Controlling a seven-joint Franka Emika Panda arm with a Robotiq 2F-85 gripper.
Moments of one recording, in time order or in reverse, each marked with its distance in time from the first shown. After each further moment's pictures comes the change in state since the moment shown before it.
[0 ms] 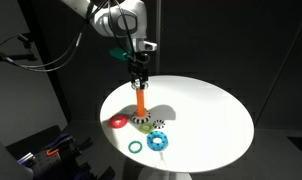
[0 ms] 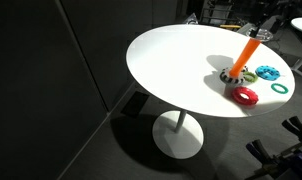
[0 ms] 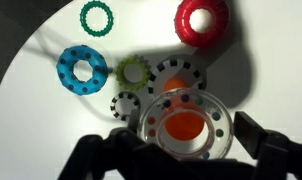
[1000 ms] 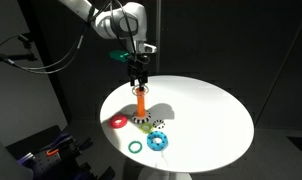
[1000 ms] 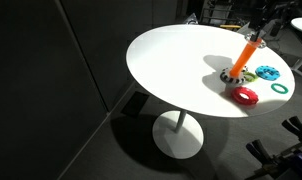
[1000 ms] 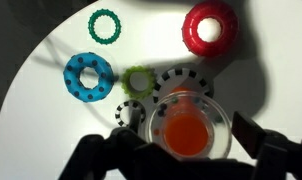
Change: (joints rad) arm 0.011 0.028 0.000 0.017 -0.045 -0.041 0.024
